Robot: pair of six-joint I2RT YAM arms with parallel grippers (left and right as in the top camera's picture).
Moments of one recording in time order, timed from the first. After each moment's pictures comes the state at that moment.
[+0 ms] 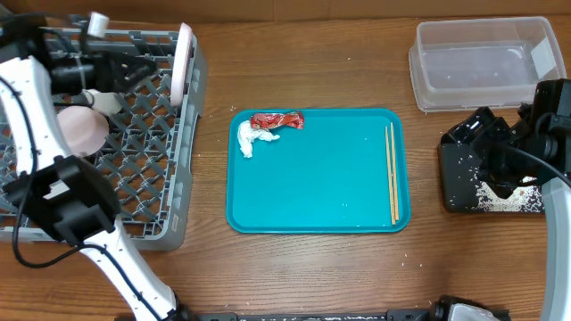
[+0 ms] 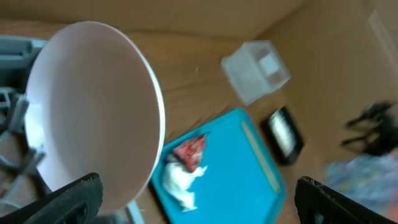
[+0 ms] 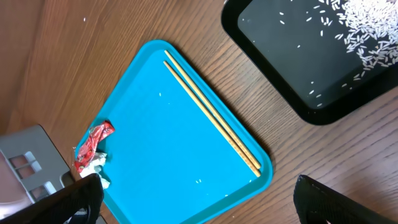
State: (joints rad) left arm 0.46 2.30 2.34 -1.54 1.18 0.66; right arm -0.23 1.32 1.38 -1.24 -0.27 0.65
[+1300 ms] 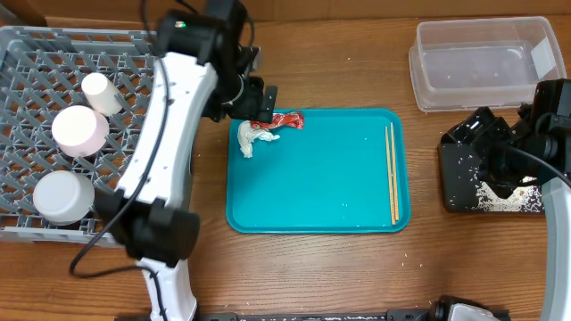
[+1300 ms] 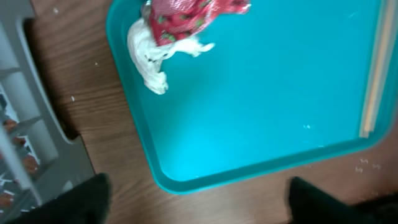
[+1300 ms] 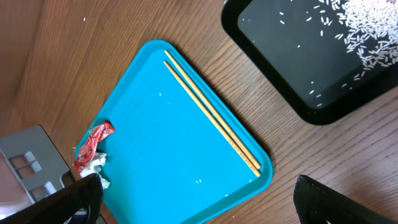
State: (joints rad) left arm -0.28 2.06 2.21 -1.63 0.15 -0.14; right arm -0.23 1.32 1.38 -1.24 -0.27 0.65
